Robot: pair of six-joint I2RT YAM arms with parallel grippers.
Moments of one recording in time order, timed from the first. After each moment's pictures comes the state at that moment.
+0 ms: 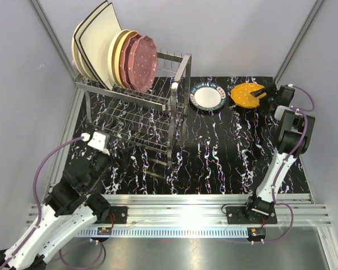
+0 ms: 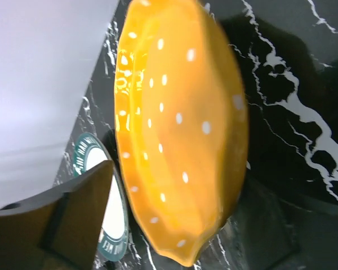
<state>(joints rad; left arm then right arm) -0.70 0.32 0.63 -0.41 -0.27 -0.08 -0.35 2.23 1.50 0.19 -0.38 0.84</state>
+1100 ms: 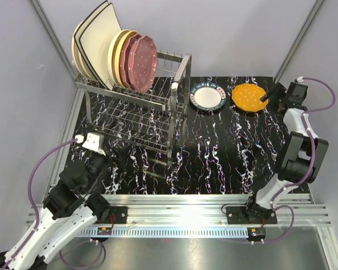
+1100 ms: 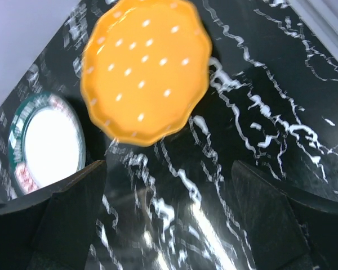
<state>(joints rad) -0.70 0.27 0.63 -0.41 -0.31 -0.11 -0.35 1.77 1.31 -0.18 -0.10 0.49</state>
